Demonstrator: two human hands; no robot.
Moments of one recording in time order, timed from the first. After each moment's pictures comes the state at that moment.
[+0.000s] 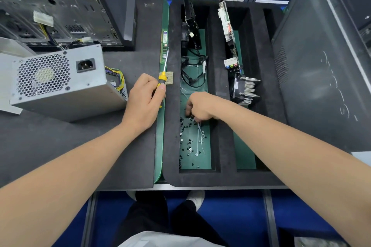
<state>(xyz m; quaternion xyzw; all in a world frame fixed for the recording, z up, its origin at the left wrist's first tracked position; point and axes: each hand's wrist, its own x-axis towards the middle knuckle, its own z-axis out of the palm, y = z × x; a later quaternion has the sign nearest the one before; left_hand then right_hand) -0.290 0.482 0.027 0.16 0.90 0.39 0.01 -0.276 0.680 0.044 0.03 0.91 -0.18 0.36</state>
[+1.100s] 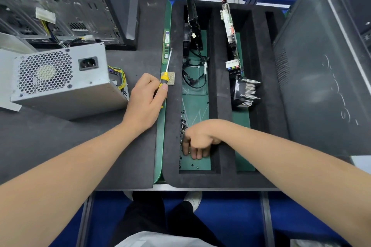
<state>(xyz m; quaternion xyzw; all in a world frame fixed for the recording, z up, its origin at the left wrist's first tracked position) -0.291 0.481 0.024 0.16 0.90 0.41 0.02 -0.235 0.658 0.021 0.06 0.71 -0.25 0.65</state>
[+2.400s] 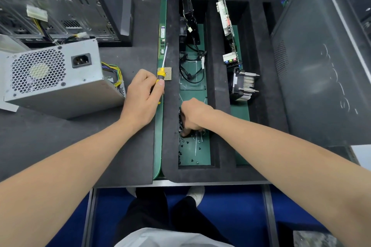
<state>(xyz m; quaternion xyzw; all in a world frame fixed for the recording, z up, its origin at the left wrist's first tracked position) -0.289 0.481 0.026 0.17 0.90 0.40 0.01 -0.265 0.653 0.002 0.00 0.91 -0.09 0.39</state>
